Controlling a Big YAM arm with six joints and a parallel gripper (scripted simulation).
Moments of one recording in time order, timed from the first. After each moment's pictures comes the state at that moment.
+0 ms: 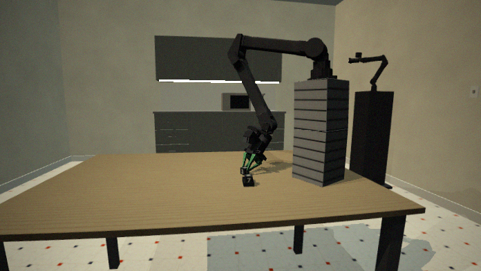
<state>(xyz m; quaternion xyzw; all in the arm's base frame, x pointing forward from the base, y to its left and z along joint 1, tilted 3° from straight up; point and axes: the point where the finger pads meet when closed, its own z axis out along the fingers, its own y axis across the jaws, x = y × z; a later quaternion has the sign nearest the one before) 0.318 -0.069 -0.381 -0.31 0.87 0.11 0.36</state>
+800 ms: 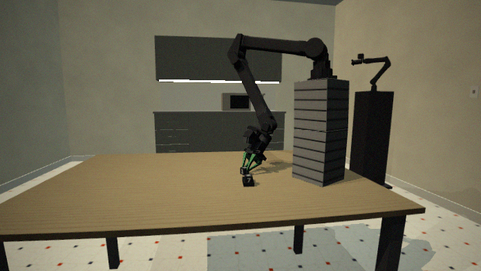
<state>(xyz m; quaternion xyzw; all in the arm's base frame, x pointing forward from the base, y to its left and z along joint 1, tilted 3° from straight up) 0.319 -0.069 -0.381 -0.31 0.87 0.11 0.36</state>
